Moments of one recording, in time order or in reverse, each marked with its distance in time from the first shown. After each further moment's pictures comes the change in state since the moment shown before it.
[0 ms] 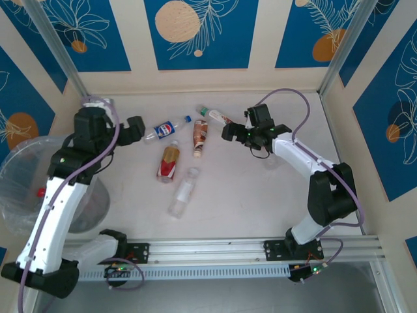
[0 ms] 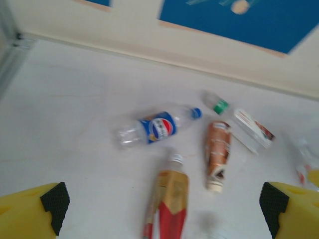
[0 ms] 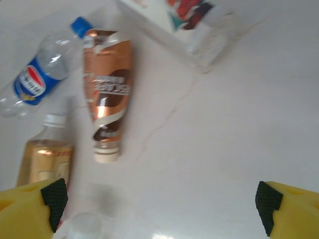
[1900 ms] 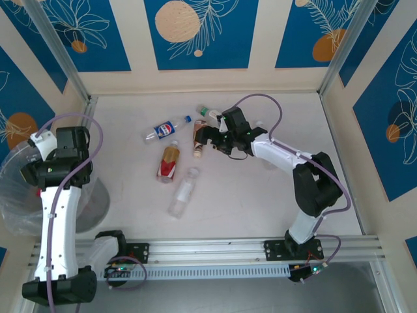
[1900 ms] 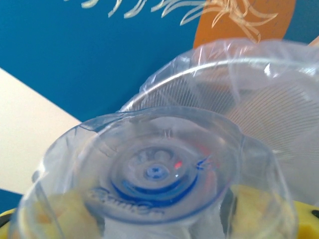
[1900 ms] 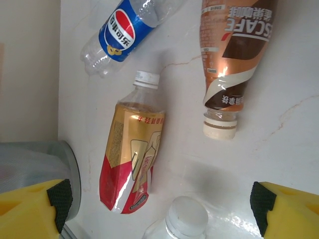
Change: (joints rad) left arm 0.409 -0.093 -0.130 -0.337 -0.929 0.074; right arm 0.184 0.145 0.077 0.169 -0.218 0.211
